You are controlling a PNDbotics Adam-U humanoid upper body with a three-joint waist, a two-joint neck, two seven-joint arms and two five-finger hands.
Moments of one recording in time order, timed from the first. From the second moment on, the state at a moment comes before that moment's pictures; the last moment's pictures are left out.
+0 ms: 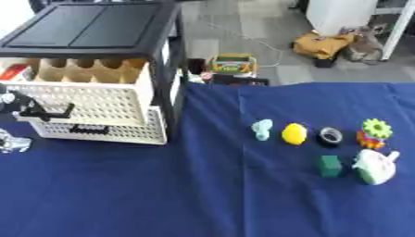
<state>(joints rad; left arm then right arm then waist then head) -0.97 0.92 -0.28 -1.41 -0.42 0.01 -0.91 -0.25 -0.48 -0.16 -1.98 0.21 0.01 -0.52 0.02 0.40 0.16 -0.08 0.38</state>
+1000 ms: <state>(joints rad) -0.94 0.94 -0.28 -1.45 -0.42 0.01 -0.91 -0.25 -0.47 -0.16 -1.98 0.21 0.01 -0.52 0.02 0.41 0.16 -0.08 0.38</state>
